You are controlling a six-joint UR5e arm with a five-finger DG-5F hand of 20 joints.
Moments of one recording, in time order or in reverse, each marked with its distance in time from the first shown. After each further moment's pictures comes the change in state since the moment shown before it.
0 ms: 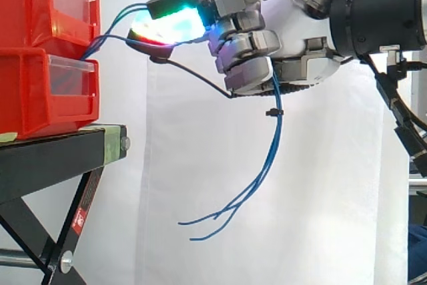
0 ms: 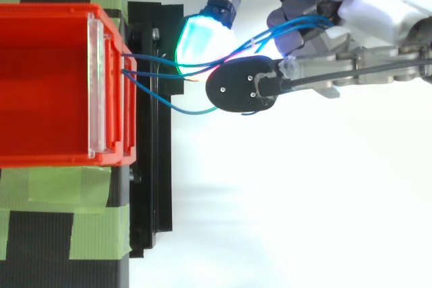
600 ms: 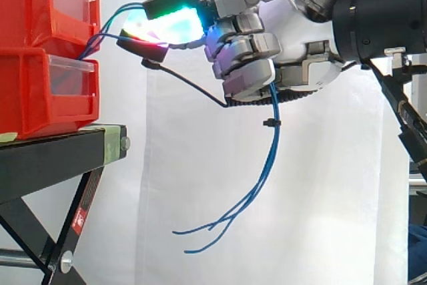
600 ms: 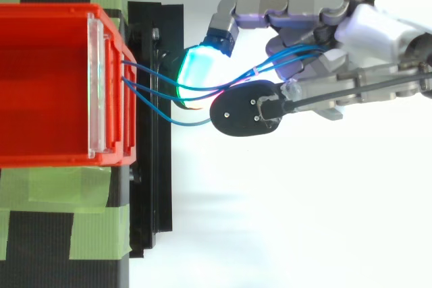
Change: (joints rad) arm 0.001 0.000 0.000 -0.037 -0.054 0.071
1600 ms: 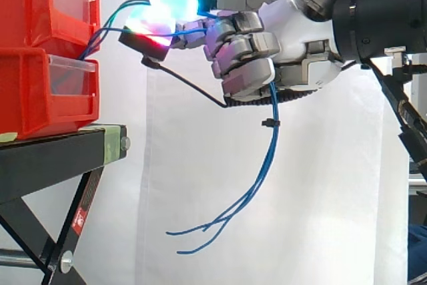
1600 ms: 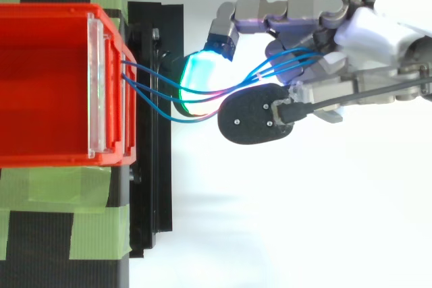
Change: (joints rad) arm 0.003 0.000 0.000 0.000 -0.001 0.000
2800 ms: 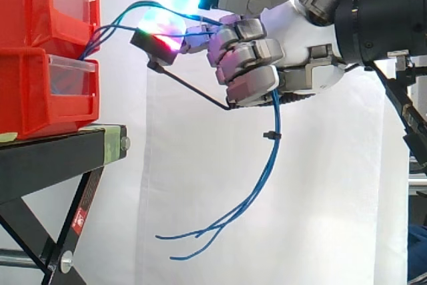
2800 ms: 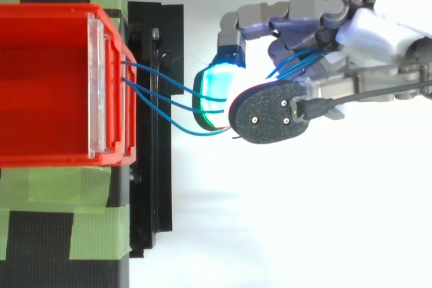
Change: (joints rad) arm 0.000 -0.001 0.000 -0.018 0.008 -0.031
